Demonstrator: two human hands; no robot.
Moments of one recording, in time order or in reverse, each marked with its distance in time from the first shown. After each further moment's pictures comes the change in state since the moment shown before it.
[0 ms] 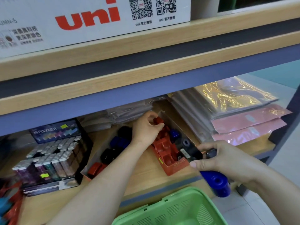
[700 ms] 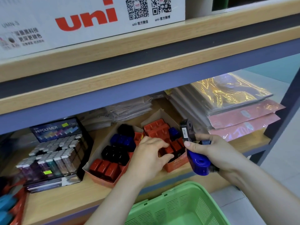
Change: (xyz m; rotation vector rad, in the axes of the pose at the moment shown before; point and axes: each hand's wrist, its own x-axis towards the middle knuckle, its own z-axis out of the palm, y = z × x) left_hand -0.088 -0.010 -0.013 0.409 -0.208 0.318; right_hand 0.007 0.005 0.017 0.376 0.115 0.023
